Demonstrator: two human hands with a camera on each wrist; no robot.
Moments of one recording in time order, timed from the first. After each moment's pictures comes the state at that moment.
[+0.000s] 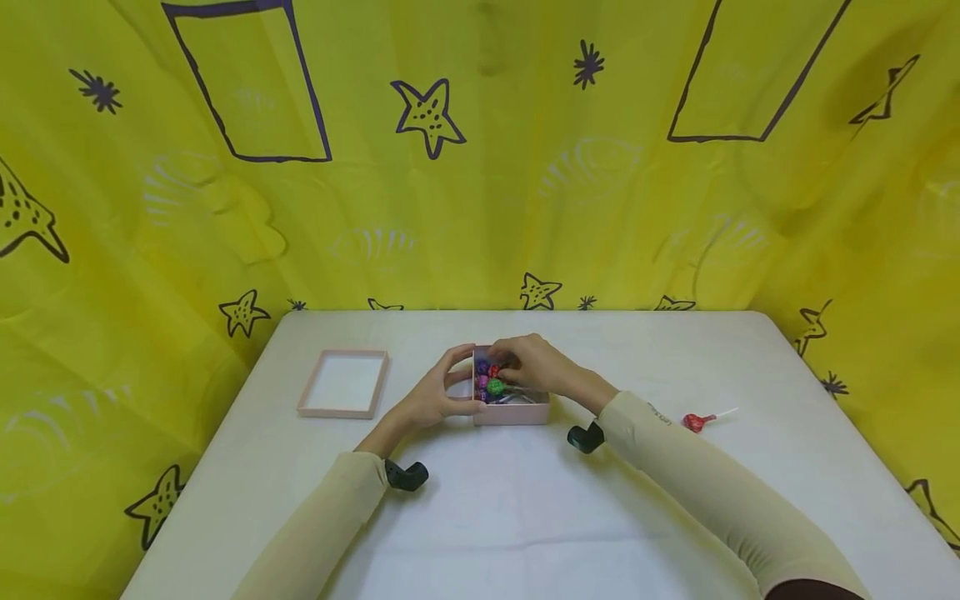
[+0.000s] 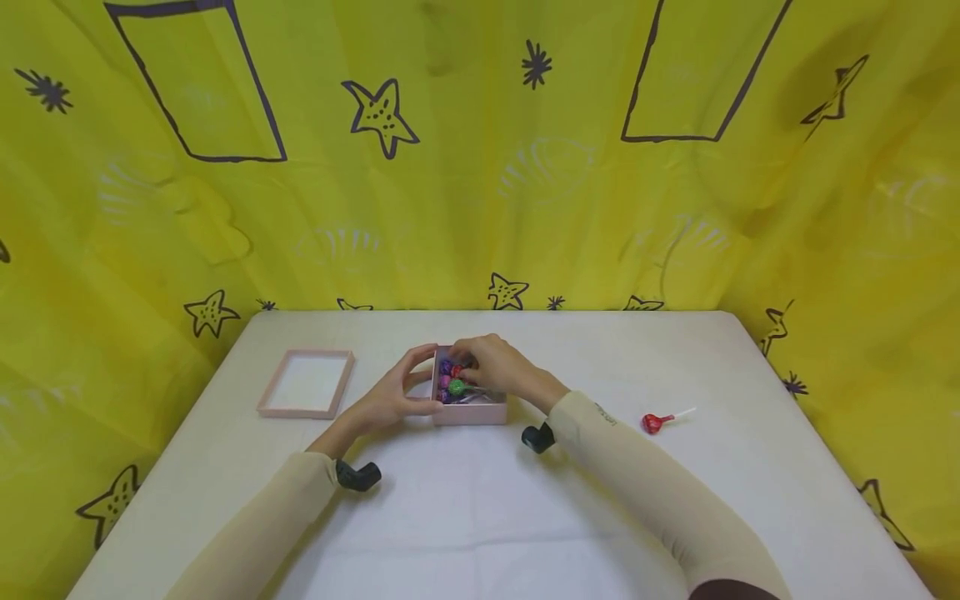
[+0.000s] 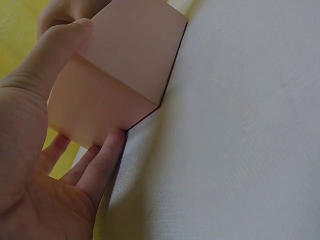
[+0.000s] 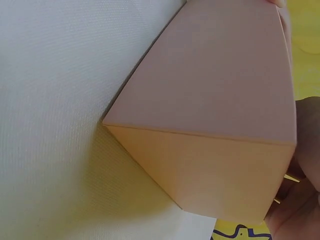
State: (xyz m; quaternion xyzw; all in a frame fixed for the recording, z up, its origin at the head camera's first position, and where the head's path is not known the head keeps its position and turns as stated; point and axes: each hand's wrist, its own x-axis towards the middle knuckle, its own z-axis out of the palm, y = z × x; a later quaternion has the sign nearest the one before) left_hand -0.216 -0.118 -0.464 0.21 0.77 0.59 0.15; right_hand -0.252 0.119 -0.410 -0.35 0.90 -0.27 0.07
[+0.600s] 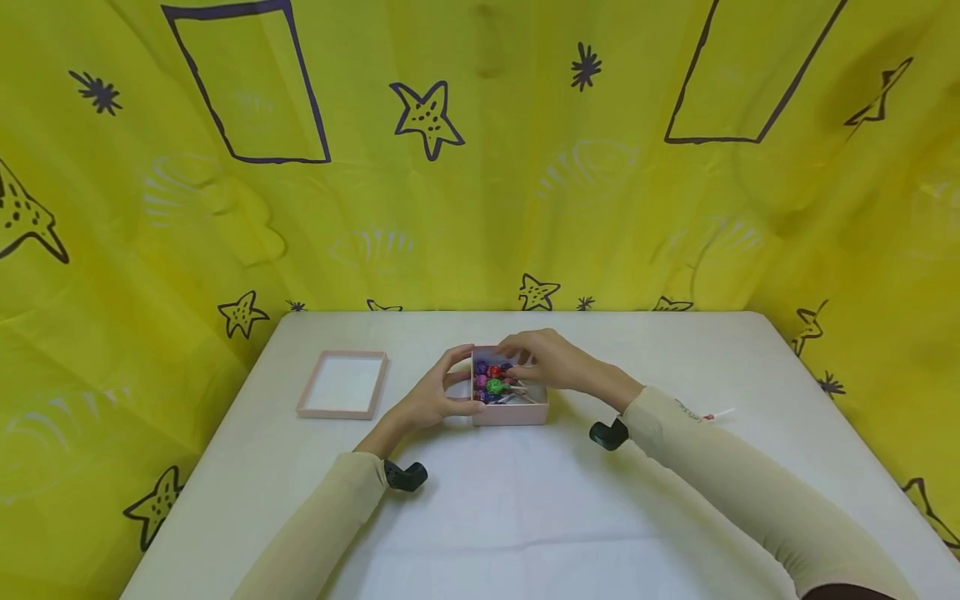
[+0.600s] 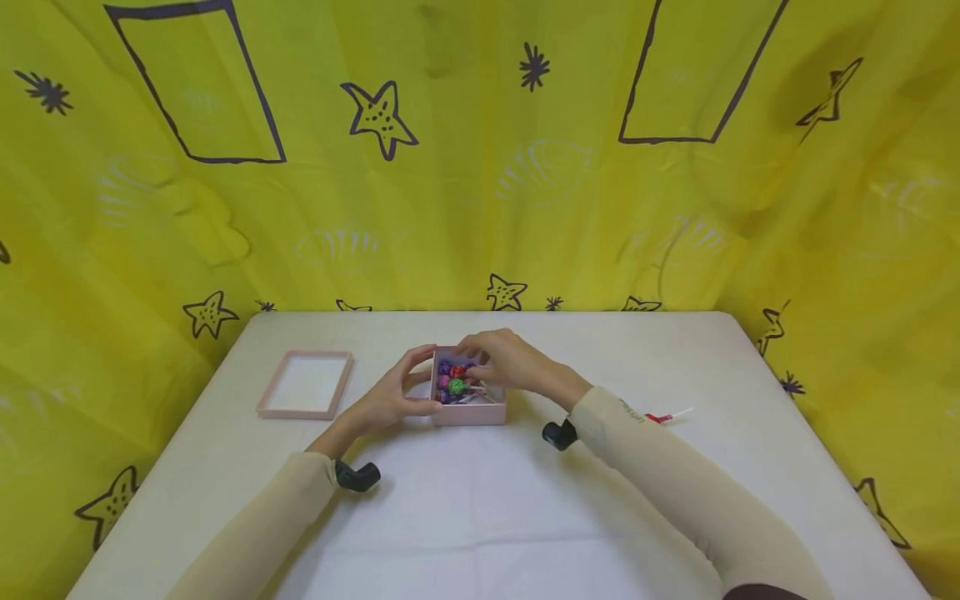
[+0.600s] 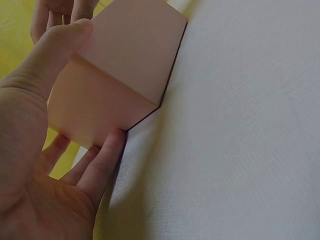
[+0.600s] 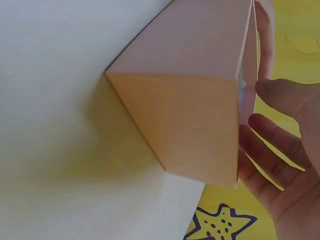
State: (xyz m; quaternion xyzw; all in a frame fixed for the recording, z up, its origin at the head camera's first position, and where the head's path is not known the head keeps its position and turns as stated) left_hand -0.214 -0.117 -0.462 0.21 0.77 0.59 0.15; right_hand -0.246 0.143 -0.389 -0.39 0.88 -0.26 0.06
